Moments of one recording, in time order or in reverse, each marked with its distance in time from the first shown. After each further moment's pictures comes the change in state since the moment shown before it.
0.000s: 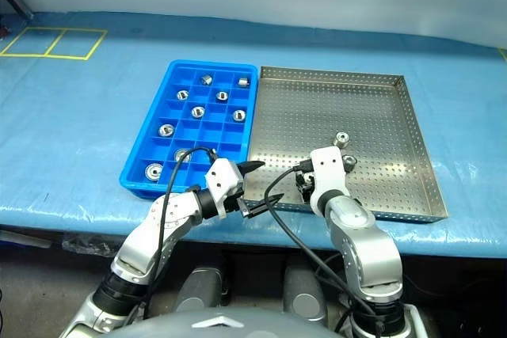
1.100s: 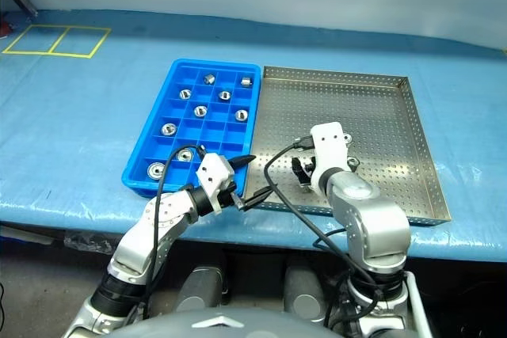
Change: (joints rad) left arm 0.022 -0.014 0.060 0.000 -0.029 -0.007 0.052; right arm -0.264 -0.038 -0.088 -0.027 0.037 0.363 0.022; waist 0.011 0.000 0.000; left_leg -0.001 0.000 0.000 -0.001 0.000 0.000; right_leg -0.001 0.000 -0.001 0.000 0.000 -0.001
